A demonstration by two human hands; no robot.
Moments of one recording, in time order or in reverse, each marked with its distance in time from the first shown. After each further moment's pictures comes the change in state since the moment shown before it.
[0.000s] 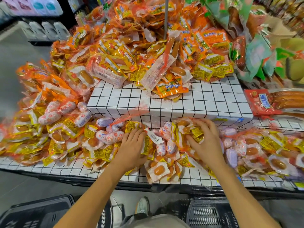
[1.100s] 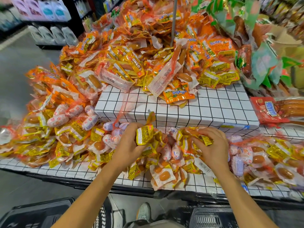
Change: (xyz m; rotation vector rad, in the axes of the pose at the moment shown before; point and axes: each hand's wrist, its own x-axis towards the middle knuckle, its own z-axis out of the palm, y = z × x) left_hand -0.004 -0.004 -0.060 -0.896 0.334 -0.067; right_hand 0.008 0.015 0.013 0.009 0.163 -0.039
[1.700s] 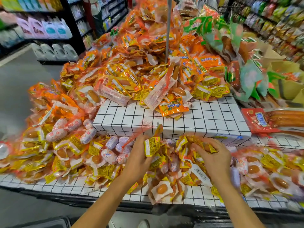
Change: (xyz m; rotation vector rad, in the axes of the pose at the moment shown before) left_hand 0.004 0.023 0.029 0.037 0.020 0.083; right_hand 0.003 -0.030 -0.024 0.307 0.084 0.183
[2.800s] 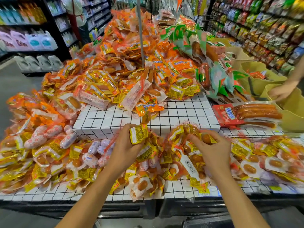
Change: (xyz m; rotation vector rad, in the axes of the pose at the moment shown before) left_hand 0.018 0.071 0.012 -0.139 0.036 -0.085; right_hand 0.001 -0.035 -0.080 0.136 0.102 0.197
